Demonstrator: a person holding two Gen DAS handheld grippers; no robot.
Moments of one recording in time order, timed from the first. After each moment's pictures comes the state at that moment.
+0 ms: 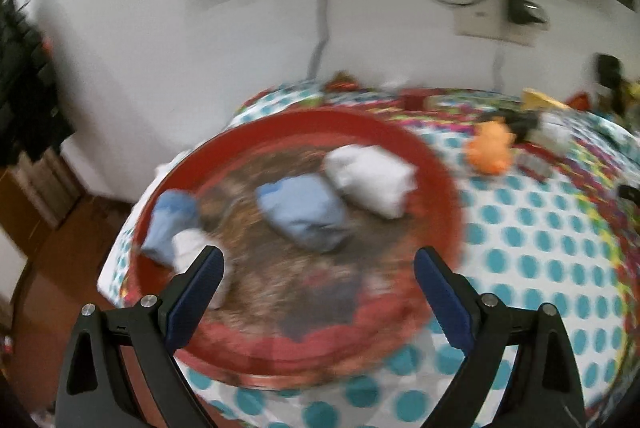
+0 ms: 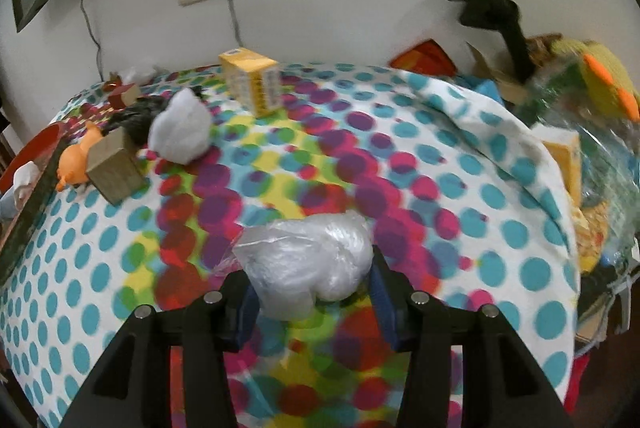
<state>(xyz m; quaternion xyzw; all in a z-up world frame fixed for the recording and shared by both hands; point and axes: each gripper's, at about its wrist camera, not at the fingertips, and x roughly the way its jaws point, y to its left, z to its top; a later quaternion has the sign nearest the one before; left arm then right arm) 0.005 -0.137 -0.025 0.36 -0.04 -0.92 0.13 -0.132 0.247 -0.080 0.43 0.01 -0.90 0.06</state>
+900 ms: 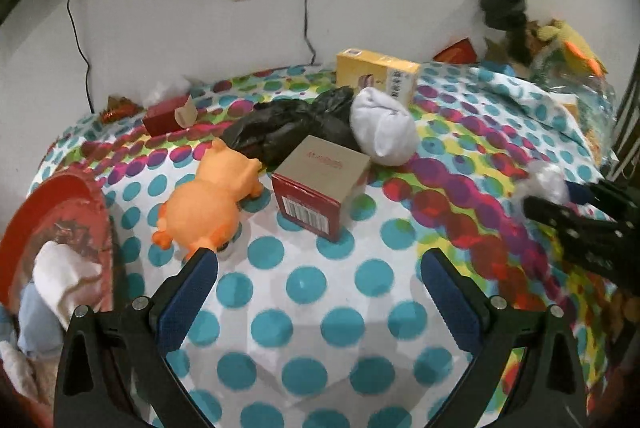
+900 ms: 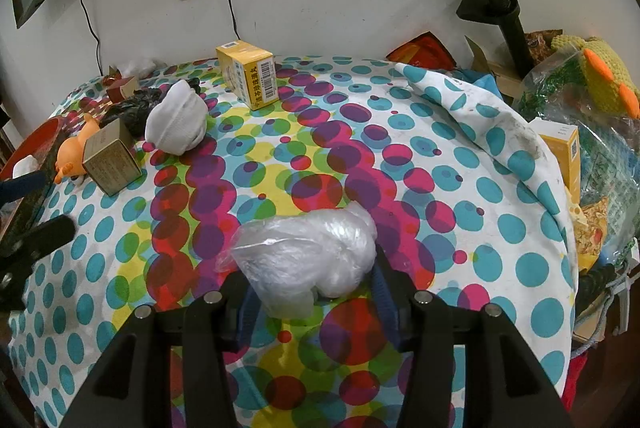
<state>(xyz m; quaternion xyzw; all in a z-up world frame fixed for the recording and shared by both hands) -0.140 0.031 -0.067 0.42 -0.05 -0.90 -0.07 -0.130 0.246 -0.083 0.43 0.02 -0.90 0.06</state>
